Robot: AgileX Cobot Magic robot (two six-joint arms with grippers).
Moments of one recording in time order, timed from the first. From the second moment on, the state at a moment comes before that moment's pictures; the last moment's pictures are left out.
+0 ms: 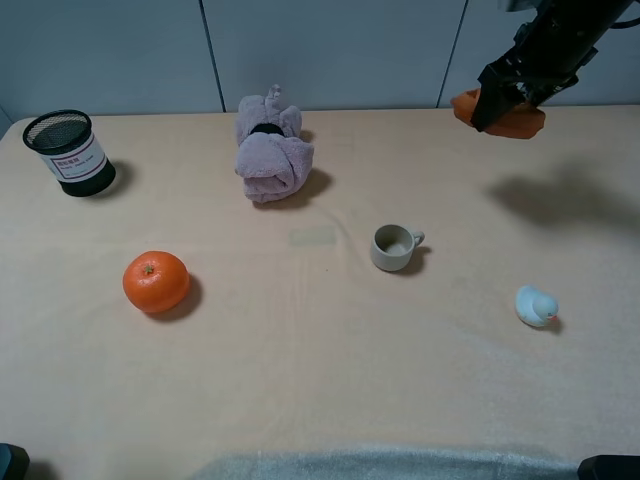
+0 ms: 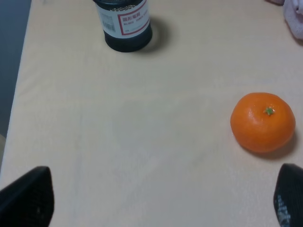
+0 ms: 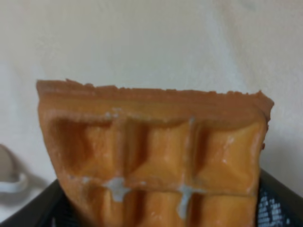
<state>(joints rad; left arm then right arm) -0.04 0.00 -0.49 0.07 1.06 0.03 0.11 1.94 -1.55 0.18 1.04 -0.46</state>
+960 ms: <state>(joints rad) -0.04 0.00 -0.49 0.07 1.06 0.03 0.44 1.90 -1.55 0.08 1.08 -0.27</state>
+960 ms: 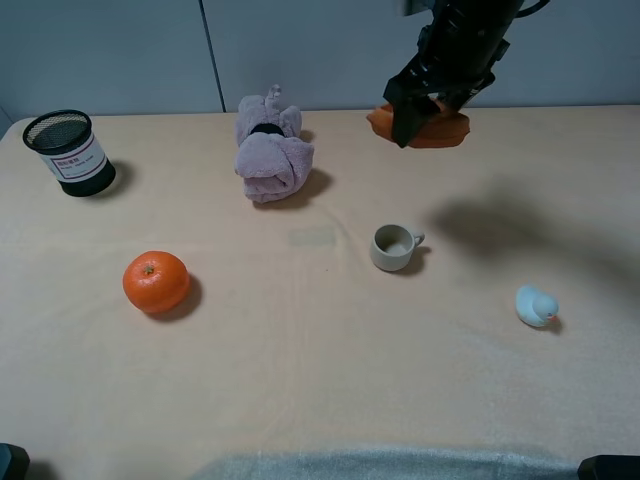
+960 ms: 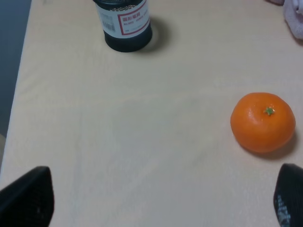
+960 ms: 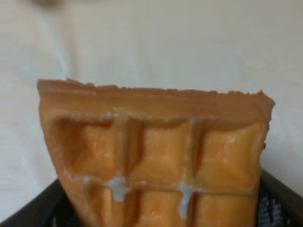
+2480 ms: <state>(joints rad) -0.04 0.00 -0.49 0.07 1.06 0.03 0.97 1.84 -1.55 0.08 1.03 -0.14</state>
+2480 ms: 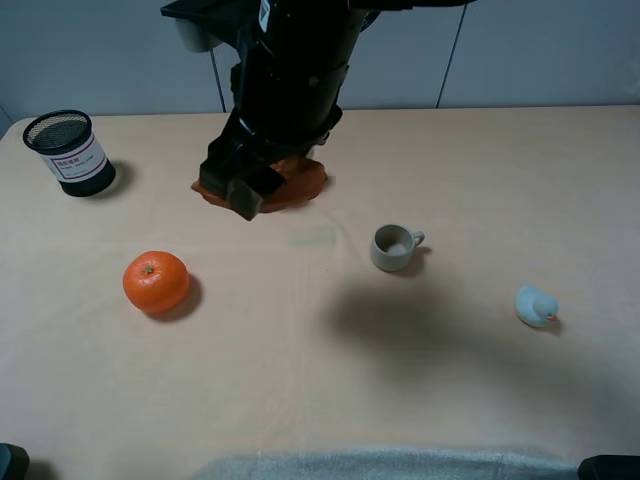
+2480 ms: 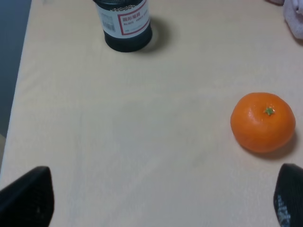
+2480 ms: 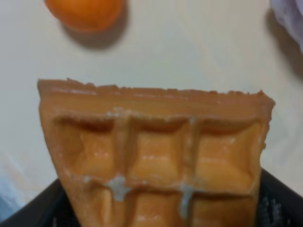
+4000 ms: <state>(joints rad) -0.04 0.00 -0.49 0.07 1.06 0.03 1.06 2.01 -1.30 0.09 0.58 -0.11</state>
